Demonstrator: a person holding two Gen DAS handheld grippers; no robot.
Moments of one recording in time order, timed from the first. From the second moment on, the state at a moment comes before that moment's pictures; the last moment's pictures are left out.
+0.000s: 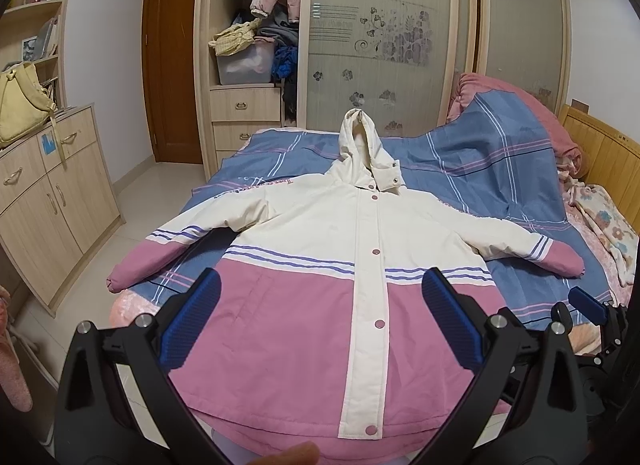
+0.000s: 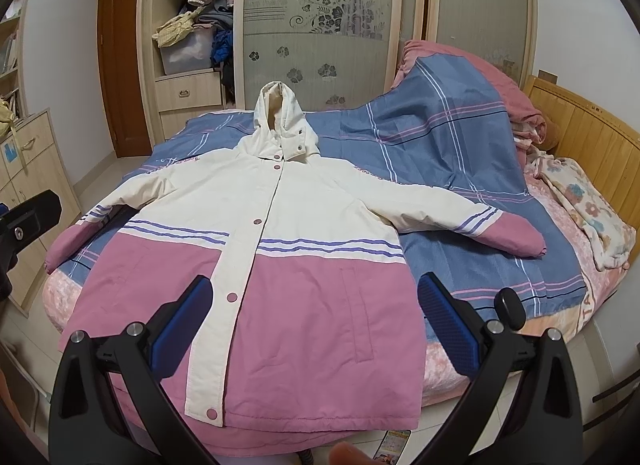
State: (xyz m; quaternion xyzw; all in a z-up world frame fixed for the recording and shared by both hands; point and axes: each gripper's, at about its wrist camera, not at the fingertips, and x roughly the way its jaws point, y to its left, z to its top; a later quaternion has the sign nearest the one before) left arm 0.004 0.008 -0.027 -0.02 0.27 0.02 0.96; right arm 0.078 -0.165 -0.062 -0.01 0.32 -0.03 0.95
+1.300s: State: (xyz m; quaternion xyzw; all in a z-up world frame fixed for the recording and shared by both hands) left arm 0.169 -0.041 -0.167 -0.04 0.46 -0.06 0.88; right arm 0.303 -0.670 -0.192 0.34 0.36 -0.18 0.85
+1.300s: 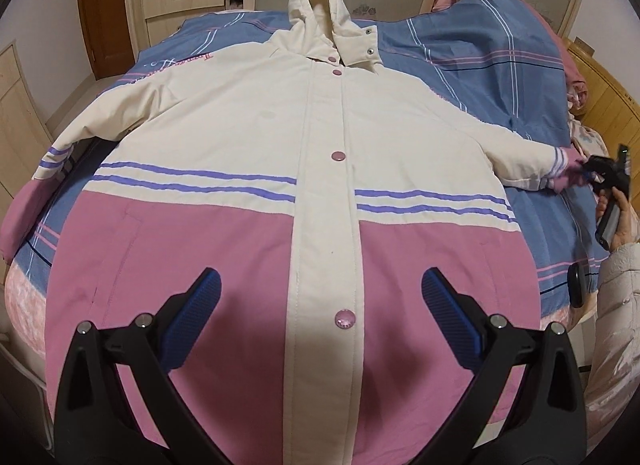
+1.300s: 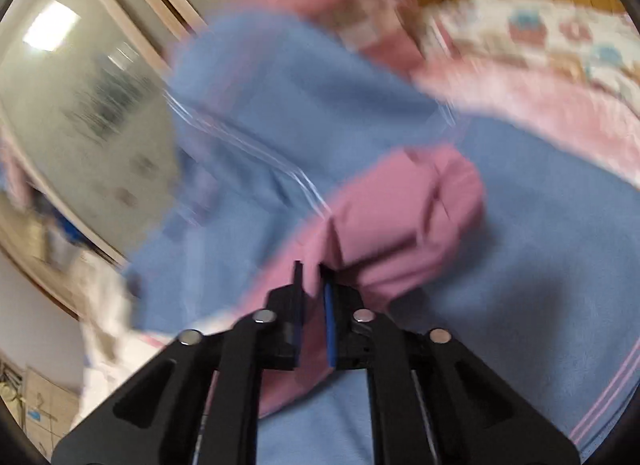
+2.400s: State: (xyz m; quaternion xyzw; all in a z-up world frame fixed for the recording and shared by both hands) left arm 0.154 0.010 -0.151 -0.10 0.44 -0.02 0.89; right arm 0.219 -0.265 -0.008 0.10 0.30 0.33 0.89
